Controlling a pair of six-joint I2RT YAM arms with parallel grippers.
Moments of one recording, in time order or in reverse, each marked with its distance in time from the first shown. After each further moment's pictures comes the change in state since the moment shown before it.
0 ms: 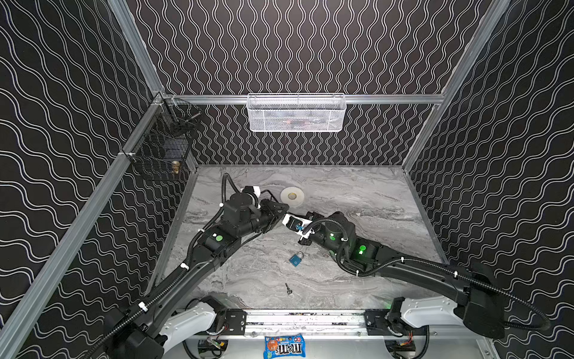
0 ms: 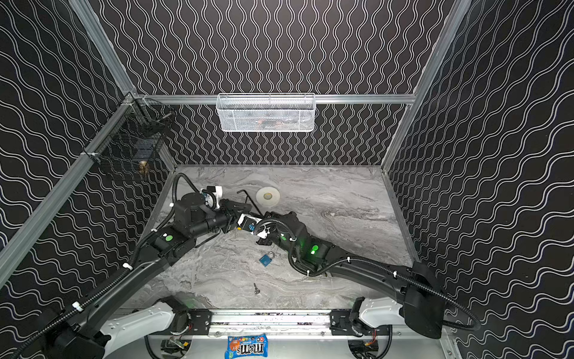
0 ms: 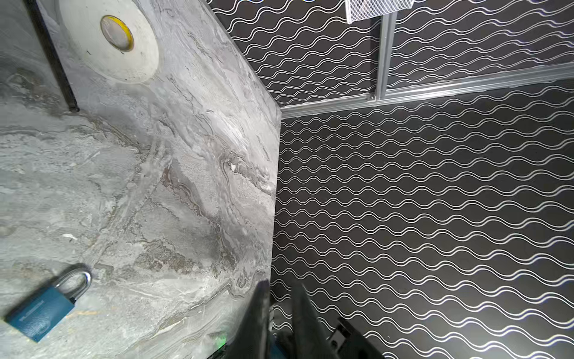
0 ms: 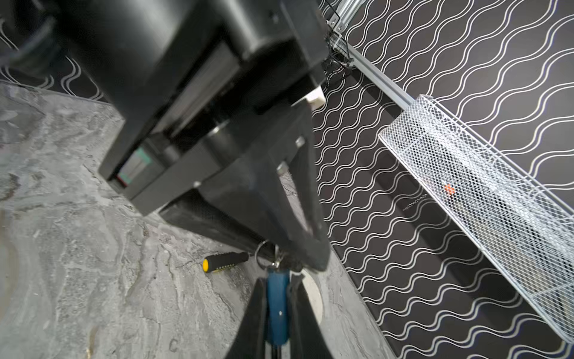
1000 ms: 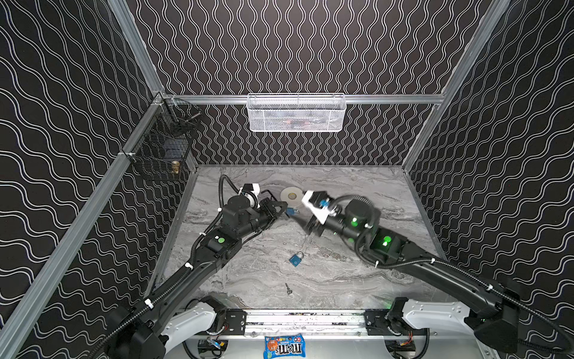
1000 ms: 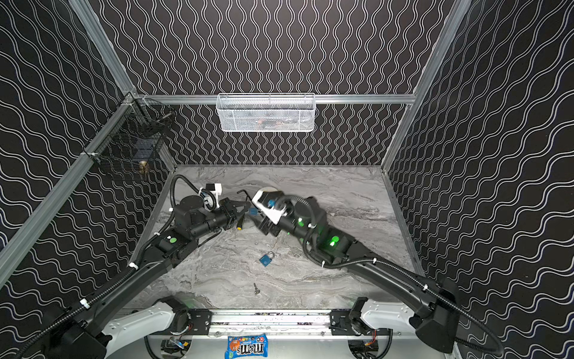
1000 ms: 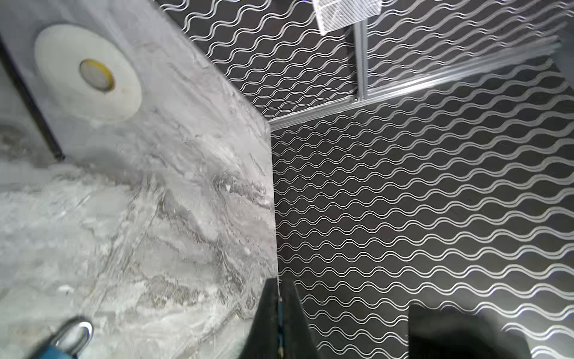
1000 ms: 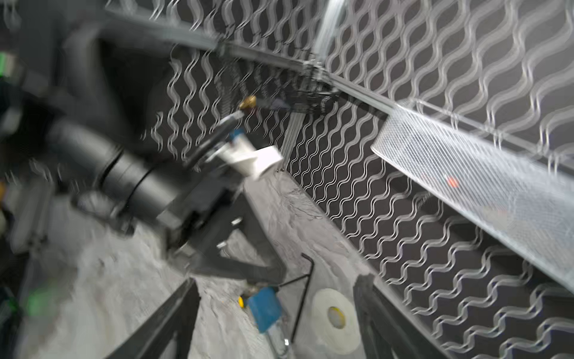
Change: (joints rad) left arm 0.037 0.003 -0.115 0.254 0.000 0.148; right arm -0.203 -0.126 0.178 -0.233 -0.289 0.472
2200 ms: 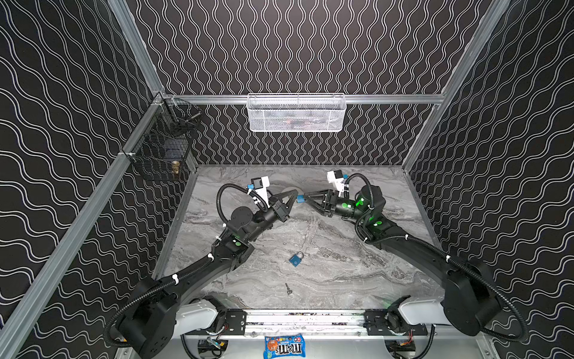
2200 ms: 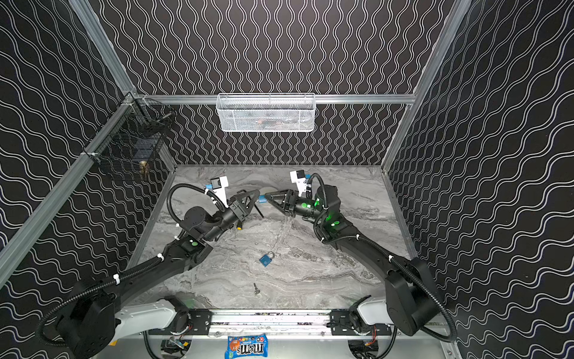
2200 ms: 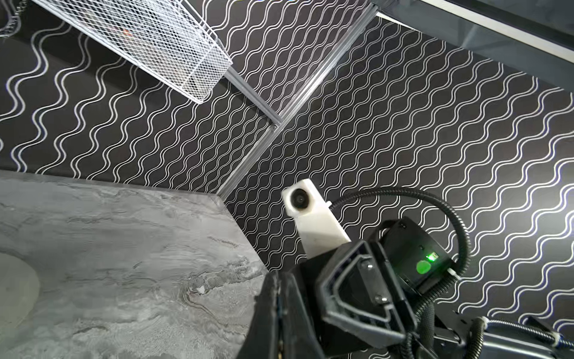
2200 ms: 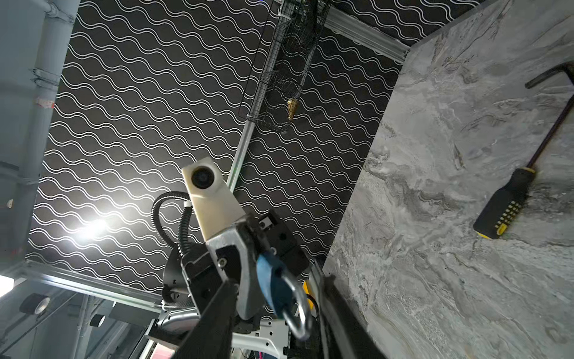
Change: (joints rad) left arm -0.092 0.141 -0.130 0.692 -0.062 0.350; right arm -0.303 0.203 -0.197 0.561 -0.645 1.358
